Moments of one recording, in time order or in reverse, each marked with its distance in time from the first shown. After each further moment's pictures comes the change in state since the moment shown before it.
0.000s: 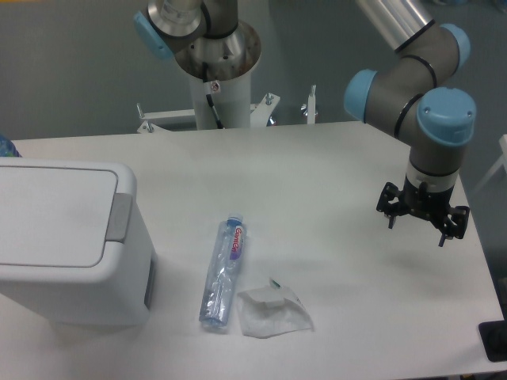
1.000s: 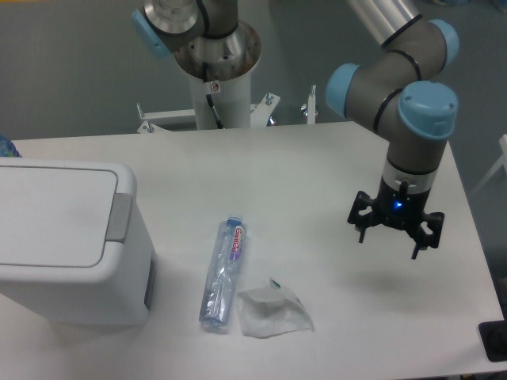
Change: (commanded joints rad) arm -0.081 0.063 -0.026 -0.003 -0.230 -0.394
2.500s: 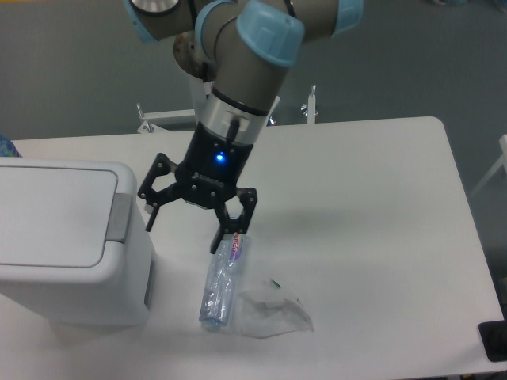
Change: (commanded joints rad) arm -0.319 0.245 -0.093 0.058 -0.355 -0.531
